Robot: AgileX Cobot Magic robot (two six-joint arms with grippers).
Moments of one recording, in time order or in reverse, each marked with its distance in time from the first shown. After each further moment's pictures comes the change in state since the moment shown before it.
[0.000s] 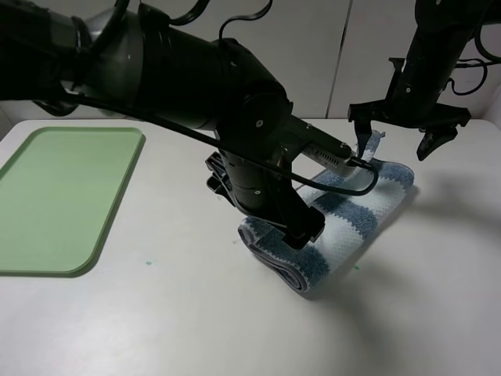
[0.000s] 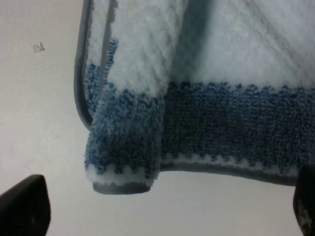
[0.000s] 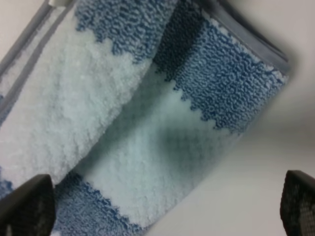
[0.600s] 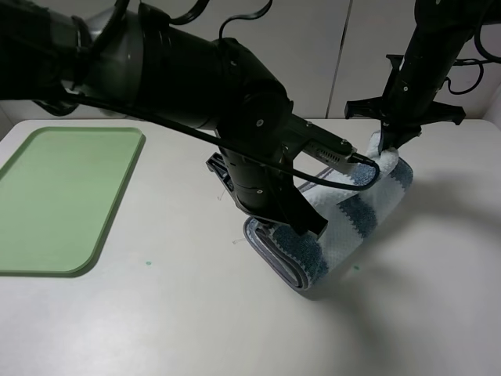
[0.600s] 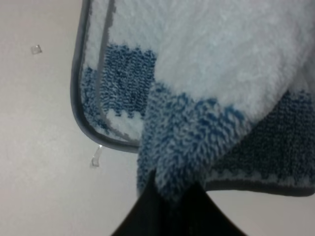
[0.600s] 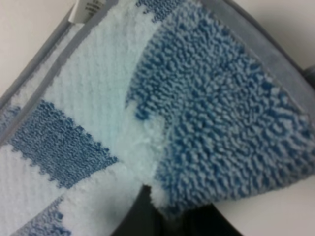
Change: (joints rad) left arm 0.000 0.000 -0.001 -0.003 -0.011 -0.032; right arm 0.000 0.000 0.001 0.016 -0.040 -0.019
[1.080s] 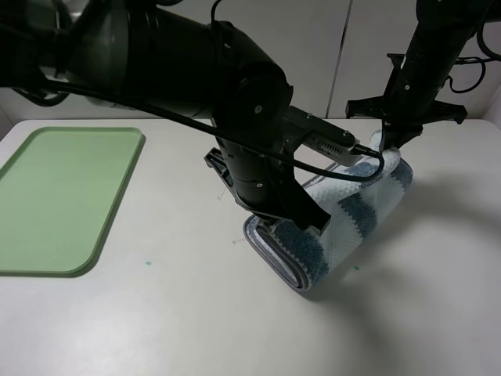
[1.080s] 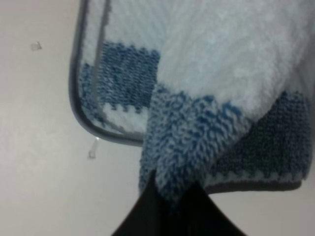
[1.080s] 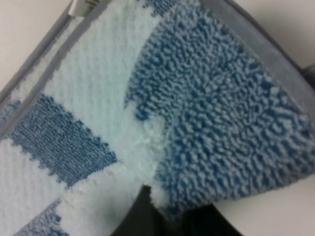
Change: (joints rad) left arm -0.001 -0.025 -0.008 -0.015 0.024 0.000; right arm 0.000 -0.004 0.000 0.000 0.010 -0.008
